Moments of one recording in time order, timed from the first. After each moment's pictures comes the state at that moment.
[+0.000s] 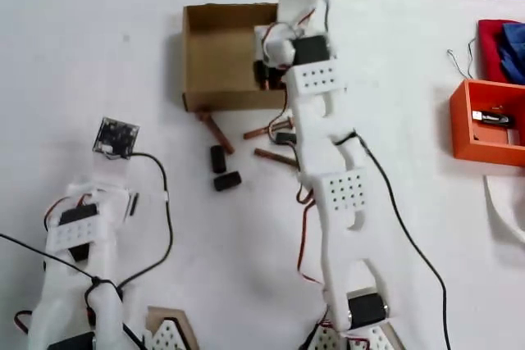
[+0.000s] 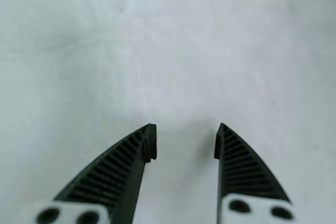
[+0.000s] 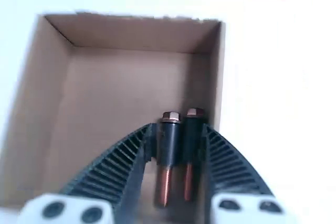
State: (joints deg) left arm -25.8 -34.8 74.9 27.0 -29.0; right arm -17.4 61.9 -85.7 76.7 -5.0
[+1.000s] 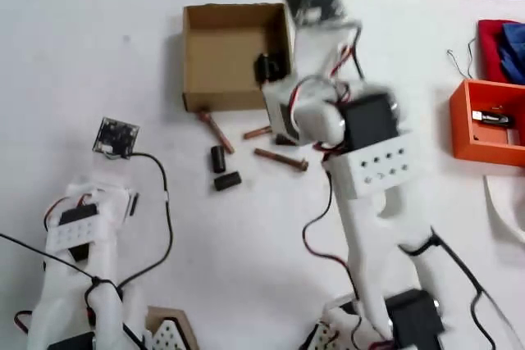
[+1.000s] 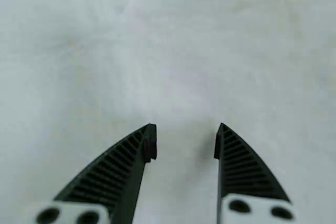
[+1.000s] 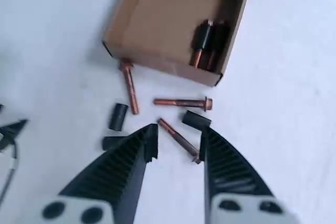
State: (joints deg) left arm -25.7 -34.8 74.9 27.0 -29.0; right arm -24.4 -17.6 -0.7 80.4 5.1
